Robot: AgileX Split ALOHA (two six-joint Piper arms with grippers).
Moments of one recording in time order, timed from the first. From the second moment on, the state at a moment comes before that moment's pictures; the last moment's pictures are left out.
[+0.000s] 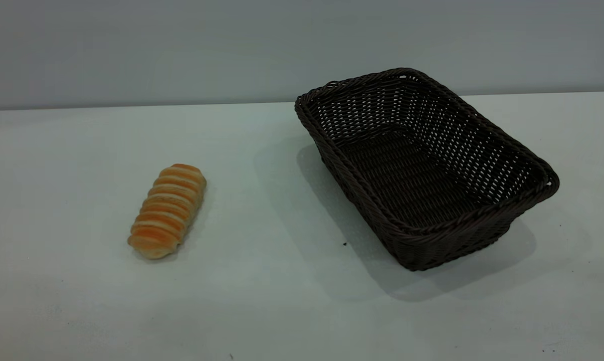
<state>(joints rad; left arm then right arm) -0.02 -0.02 -0.49 -0.04 1.13 0.03 0.02 -0.02 -0.47 0.01 1.14 -0.06</state>
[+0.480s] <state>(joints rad) -0.02 0.25 -0.52 -0.16 0.79 0.03 0.02 0.14 -0.50 0.19 1.00 -0.19</state>
